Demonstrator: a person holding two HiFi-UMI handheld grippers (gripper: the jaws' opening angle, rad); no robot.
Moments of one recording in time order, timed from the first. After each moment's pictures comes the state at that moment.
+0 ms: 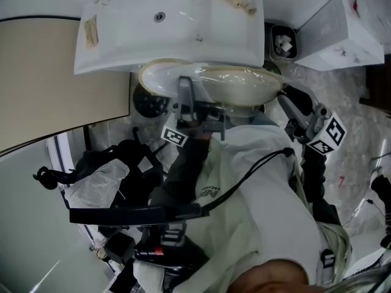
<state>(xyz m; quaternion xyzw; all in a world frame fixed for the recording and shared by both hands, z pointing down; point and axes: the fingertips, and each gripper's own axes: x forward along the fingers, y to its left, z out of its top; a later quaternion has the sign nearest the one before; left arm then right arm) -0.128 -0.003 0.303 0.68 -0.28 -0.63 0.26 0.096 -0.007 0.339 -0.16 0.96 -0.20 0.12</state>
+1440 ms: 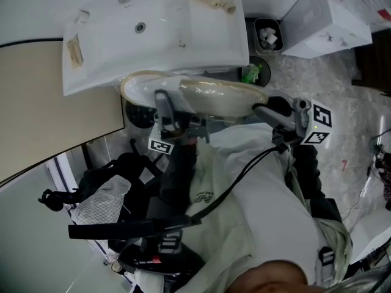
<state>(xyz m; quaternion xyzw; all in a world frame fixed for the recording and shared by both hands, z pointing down) -0.144 -0.005 0.297 0.70 -0.27 -0.61 0.24 0.062 0.023 0.329 -0.03 0.92 -0.34 0.17</state>
